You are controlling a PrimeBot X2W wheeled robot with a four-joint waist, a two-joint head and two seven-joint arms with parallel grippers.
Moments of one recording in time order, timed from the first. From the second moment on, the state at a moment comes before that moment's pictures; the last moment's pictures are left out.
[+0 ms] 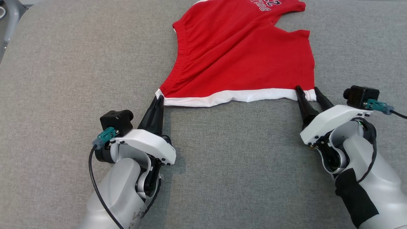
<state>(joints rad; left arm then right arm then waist) -0.55 0.05 -0.46 0.63 -0.68 0.06 -0.26 -0.69 -0.13 0.33 0.84 0.68 0.13 -0.12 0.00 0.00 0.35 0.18</state>
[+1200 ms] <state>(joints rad) -0.38 0.11 -0.50 0.72 -0.61 0.05 -0.21 -0.42 -0.23 0.41 0.73 0.86 0.13 -0.17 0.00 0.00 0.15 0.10</state>
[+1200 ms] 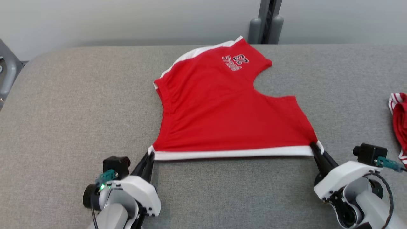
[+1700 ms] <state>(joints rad) -0.13 0.26 -0.57 0.42 -0.62 0.07 -0.01 -0.18 -0.43 0.40 0.40 1.01 0.14 0.18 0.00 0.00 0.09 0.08</state>
